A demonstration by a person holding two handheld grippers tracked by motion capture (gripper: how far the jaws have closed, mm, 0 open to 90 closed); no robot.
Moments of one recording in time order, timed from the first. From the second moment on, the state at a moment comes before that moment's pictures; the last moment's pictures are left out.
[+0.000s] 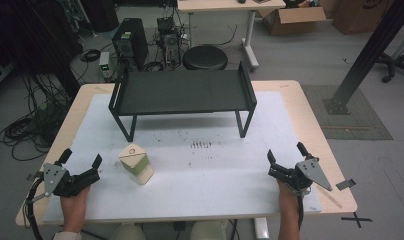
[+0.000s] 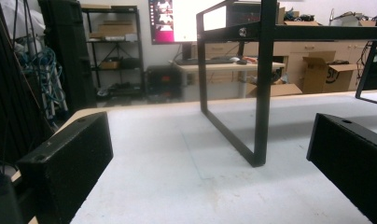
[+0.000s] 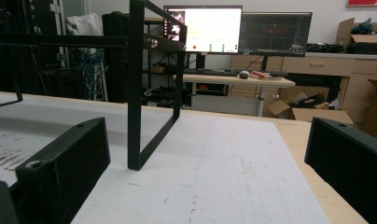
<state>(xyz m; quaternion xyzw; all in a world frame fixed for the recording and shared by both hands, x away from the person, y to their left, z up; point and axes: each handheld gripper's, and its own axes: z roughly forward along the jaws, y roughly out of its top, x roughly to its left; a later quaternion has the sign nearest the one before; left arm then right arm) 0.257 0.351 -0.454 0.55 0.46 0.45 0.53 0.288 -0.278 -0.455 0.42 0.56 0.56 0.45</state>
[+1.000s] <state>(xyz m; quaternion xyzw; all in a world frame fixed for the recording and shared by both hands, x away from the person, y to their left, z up) 0.252 0.355 -0.445 0.54 0.46 0.44 0.55 0.289 -0.277 -0.455 0.42 0.56 0.56 0.45</state>
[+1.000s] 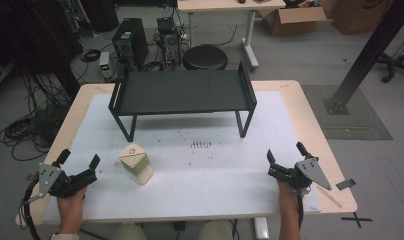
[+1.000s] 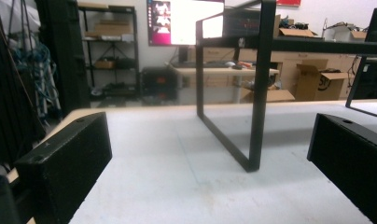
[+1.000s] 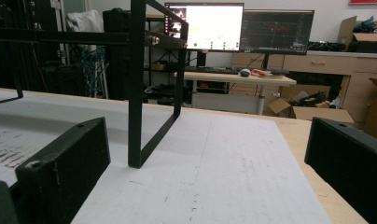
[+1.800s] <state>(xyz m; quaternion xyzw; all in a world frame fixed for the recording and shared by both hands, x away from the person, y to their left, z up) 0.211 0.325 -0.405 0.56 0.41 0.40 0.60 0.289 -0.275 -0.455 0.41 0.57 0.55 0.45</state>
